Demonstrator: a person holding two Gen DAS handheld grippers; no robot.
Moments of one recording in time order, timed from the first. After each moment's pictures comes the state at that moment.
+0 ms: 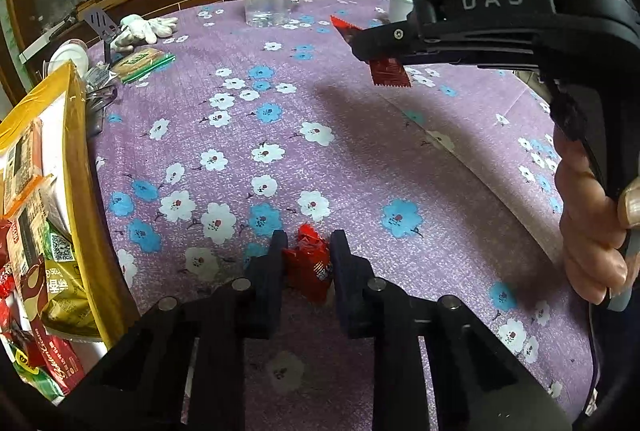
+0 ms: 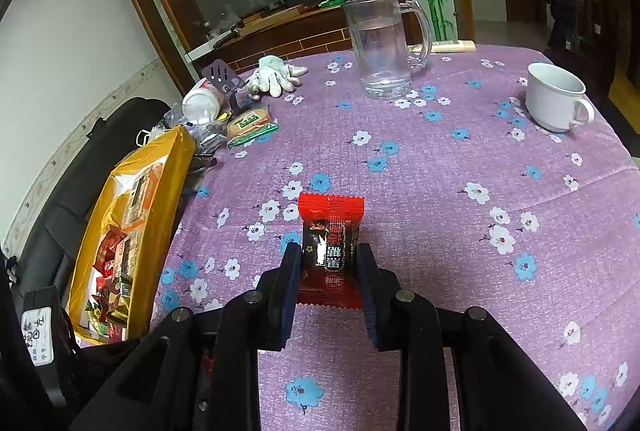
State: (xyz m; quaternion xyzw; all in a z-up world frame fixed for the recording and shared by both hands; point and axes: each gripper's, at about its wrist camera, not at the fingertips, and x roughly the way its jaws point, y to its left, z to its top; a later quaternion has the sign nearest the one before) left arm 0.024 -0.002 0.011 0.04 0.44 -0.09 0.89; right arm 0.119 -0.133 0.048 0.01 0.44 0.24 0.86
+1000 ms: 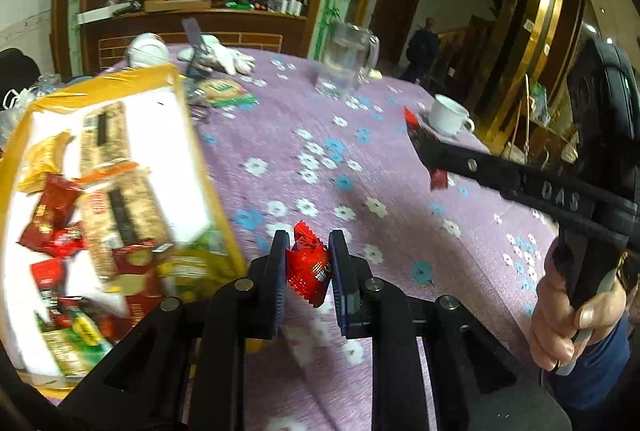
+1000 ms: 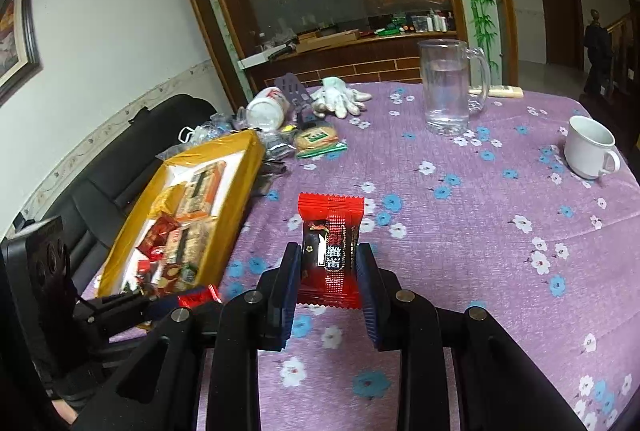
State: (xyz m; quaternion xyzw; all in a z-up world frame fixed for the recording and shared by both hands) left arm -0.008 0.080 0.056 -0.10 0.34 -0.04 0.93; right arm 0.069 -0.099 0.077 -0.02 0.38 0.32 0.87
